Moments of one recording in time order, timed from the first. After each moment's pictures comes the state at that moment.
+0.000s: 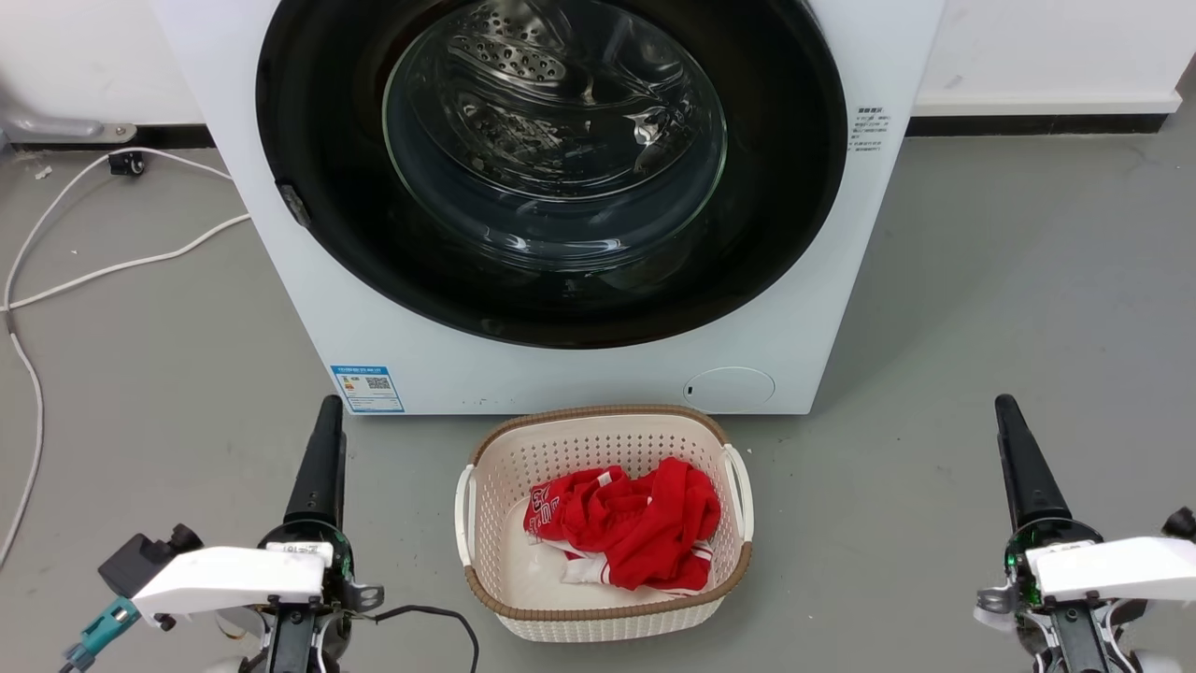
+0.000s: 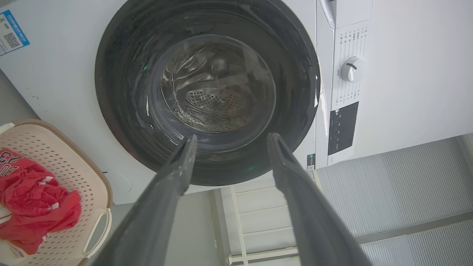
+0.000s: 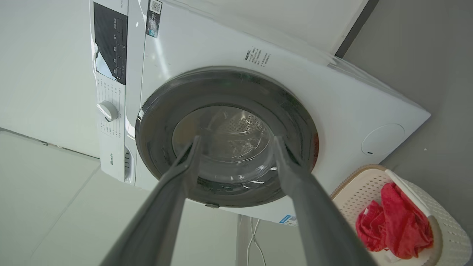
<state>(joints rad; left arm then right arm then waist) -0.08 0.05 0.04 0.13 -1.42 -0.13 -0.01 -0.06 -0.05 -0.07 0.14 1.28 0.13 0.00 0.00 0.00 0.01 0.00</state>
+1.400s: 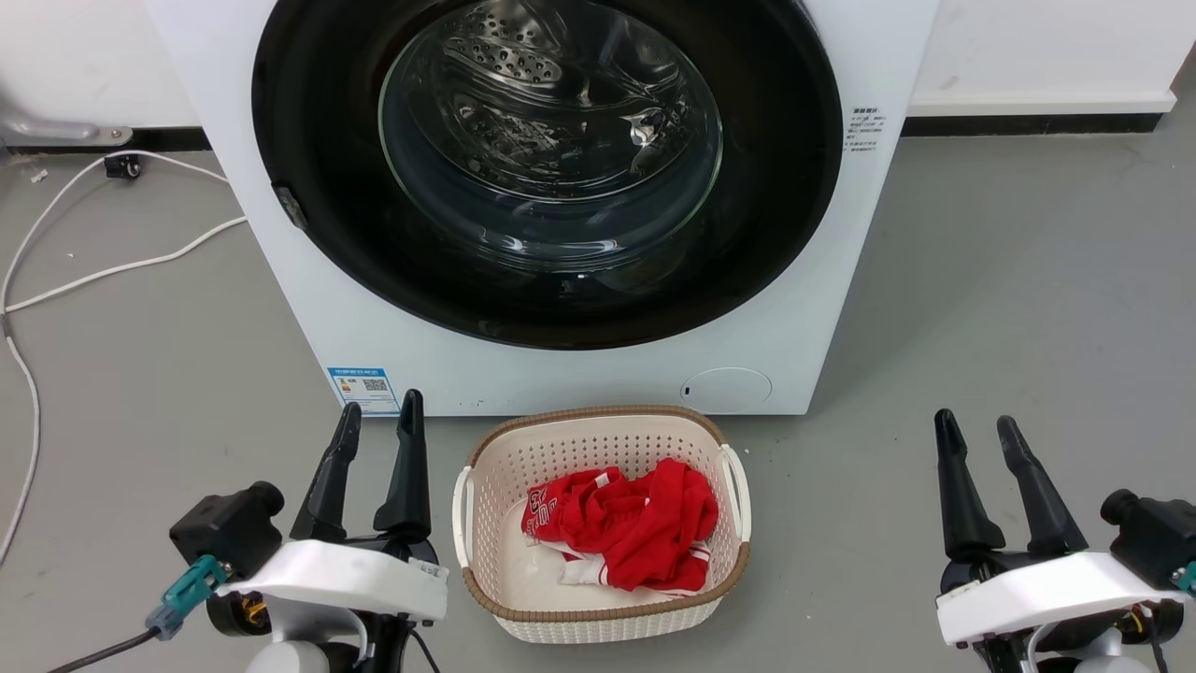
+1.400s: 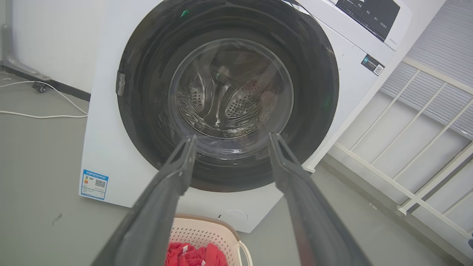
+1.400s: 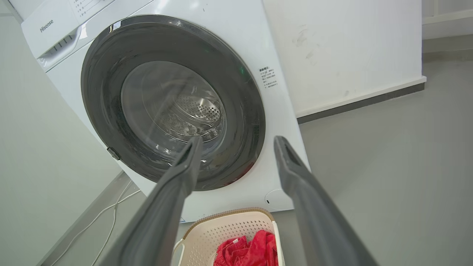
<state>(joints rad) -0.07 0.05 -0.06 0.04 -0.54 -0.08 -0.14 0.00 -0.05 0.00 0.03 0.44 0.13 -0.12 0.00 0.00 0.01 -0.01</state>
